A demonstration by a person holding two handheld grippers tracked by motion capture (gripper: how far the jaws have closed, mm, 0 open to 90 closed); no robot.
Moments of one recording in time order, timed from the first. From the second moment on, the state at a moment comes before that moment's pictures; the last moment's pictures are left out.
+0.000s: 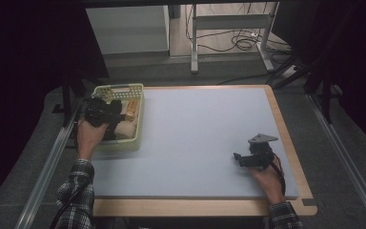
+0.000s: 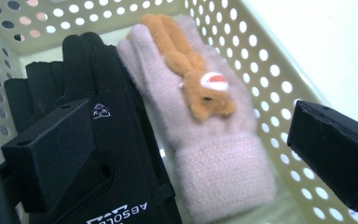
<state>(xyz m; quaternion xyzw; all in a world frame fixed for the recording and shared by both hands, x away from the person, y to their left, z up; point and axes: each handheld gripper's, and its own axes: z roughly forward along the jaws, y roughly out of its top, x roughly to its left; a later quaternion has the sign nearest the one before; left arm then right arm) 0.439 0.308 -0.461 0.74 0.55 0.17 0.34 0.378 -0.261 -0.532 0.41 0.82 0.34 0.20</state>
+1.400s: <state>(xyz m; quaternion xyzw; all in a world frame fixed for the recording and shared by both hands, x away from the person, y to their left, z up) 0.367 0.226 -0.443 0.79 0.41 0.18 0.41 0.378 -0.260 -0.532 0.41 0.82 0.34 0.21</state>
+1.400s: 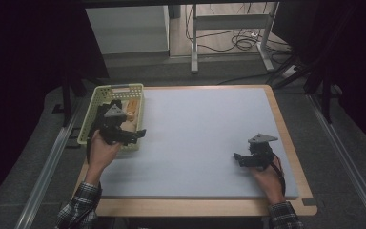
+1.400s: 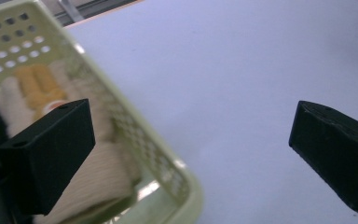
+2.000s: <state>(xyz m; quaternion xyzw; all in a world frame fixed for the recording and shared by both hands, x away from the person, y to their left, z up) 0.334 0.159 -0.464 0.83 0.33 0.17 0.42 0.378 -0.260 -0.532 0.41 0.82 0.34 0.21</state>
